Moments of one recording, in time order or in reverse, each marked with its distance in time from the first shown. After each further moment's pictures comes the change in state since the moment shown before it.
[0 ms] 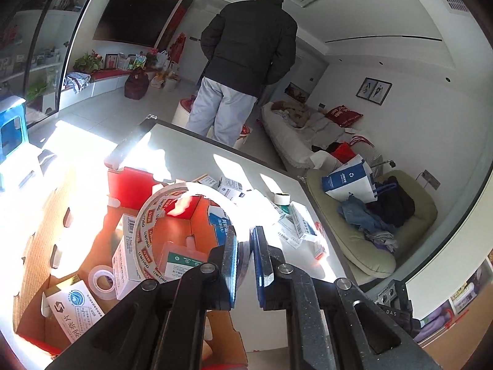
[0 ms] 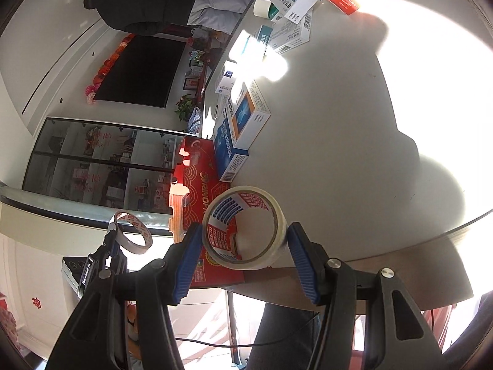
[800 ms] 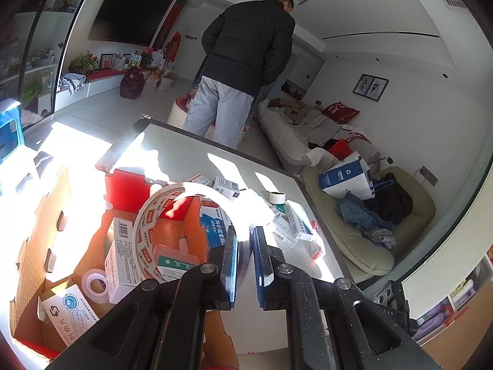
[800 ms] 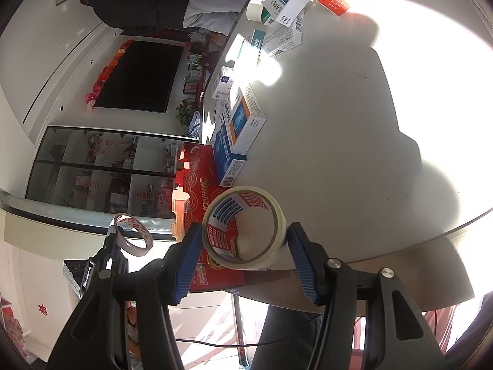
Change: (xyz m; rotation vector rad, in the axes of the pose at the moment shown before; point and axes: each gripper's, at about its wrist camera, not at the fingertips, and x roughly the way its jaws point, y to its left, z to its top) left arm 0.004 -0.005 0.005 0.014 0.014 -0.014; right arm -0.005 -0.004 0.003 0.031 -0.014 0.018
